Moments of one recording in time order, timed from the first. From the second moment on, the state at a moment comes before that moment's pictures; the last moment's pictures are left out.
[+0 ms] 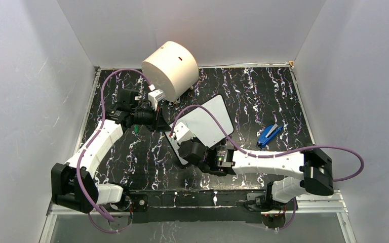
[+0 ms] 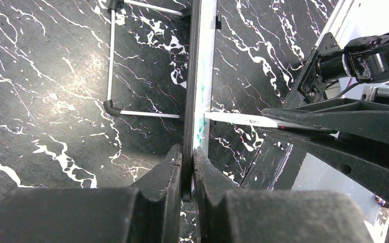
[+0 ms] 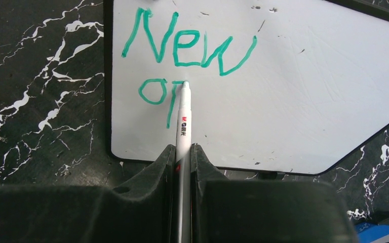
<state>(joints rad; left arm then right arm) -0.27 1.28 1.00 -0.59 0.77 0.09 1.37 1.42 1.03 -0.32 0.66 0.16</state>
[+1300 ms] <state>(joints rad) -0.27 1.28 1.00 -0.59 0.77 0.09 1.36 1.42 1.03 -0.40 0.58 0.23</state>
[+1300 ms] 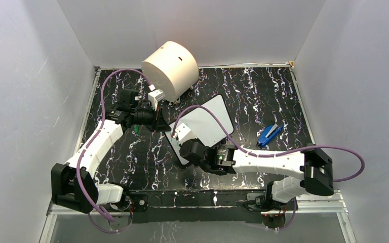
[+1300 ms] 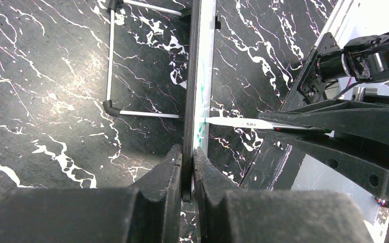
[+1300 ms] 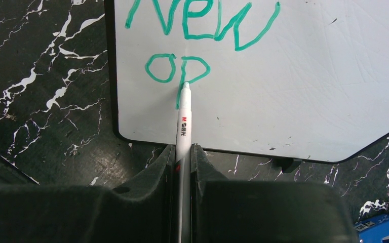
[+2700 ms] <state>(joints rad) -0.27 1.28 1.00 -0.59 0.77 0.09 1.32 1.35 1.00 -0.34 0.60 0.19</state>
